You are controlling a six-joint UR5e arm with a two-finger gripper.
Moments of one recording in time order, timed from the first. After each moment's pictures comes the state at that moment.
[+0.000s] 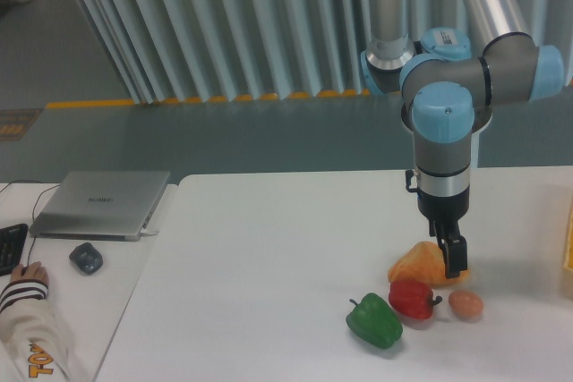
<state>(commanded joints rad) 2.29 -1.90 -1.50 -1.25 1.56 1.49</state>
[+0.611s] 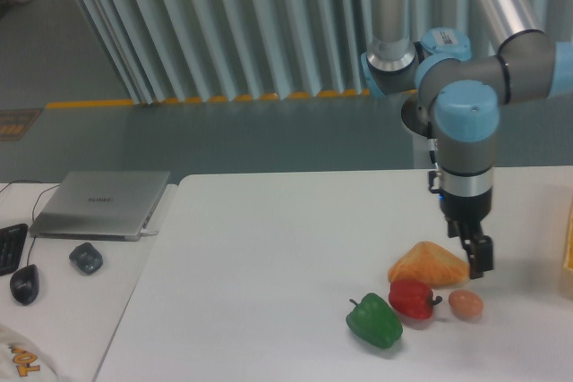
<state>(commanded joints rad) 2.44 -1.90 -1.49 -1.23 1.55 1.49</state>
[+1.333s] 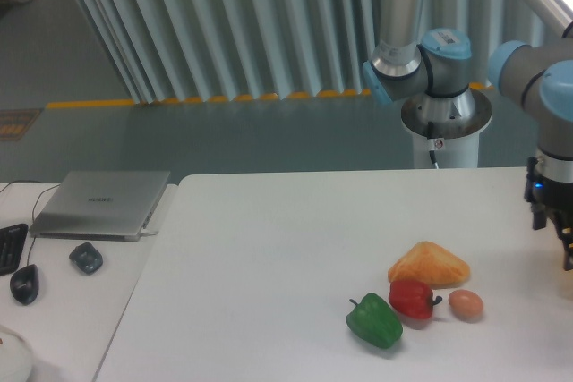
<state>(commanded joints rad) 2.62 -1.89 -1.50 -1.23 1.56 1.85</state>
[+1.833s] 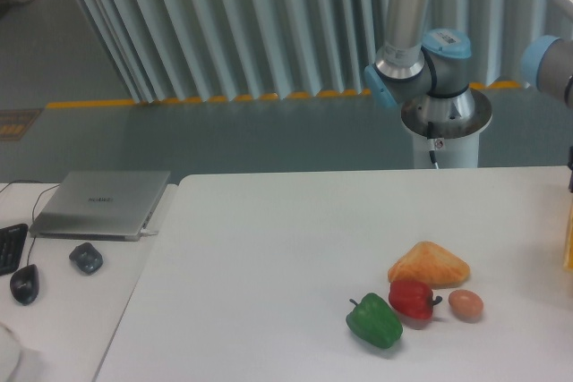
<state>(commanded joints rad) 2.68 -1.89 -1.50 -1.24 1.55 2.01</state>
